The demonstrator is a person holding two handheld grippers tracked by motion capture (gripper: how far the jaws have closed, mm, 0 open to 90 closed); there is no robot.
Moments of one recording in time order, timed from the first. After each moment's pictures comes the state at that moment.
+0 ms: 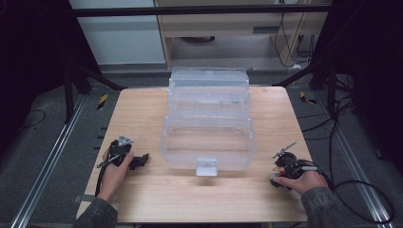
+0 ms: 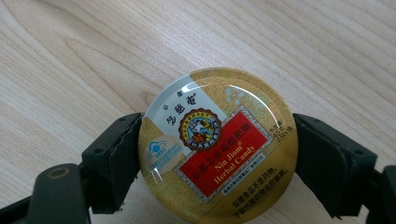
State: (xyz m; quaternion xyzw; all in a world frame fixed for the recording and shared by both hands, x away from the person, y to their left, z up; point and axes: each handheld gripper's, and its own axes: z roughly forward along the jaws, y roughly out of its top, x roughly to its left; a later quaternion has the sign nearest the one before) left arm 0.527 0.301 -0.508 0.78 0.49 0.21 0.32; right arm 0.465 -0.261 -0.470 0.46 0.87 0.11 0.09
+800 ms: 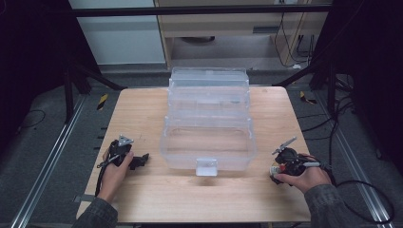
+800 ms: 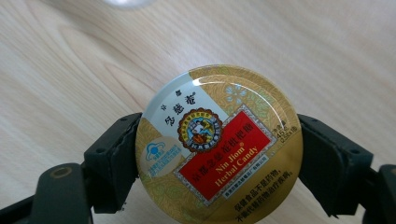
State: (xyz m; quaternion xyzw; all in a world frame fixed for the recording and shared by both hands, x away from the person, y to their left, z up) left arm 0.527 0.301 -0.508 0.78 0.49 0.21 0.32; right arm 0.463 -0.252 -0.435 0.43 0.89 0.13 0.11
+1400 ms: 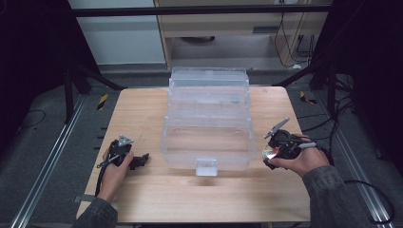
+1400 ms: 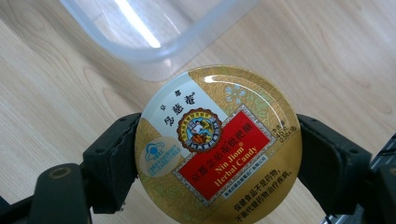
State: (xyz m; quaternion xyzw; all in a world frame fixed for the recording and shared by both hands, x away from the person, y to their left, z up) left arm 0.527 0.301 -0.508 0.78 0.49 0.21 0.32; right arm 0.483 -0.223 -0.373 0.37 0.91 0.14 0.14
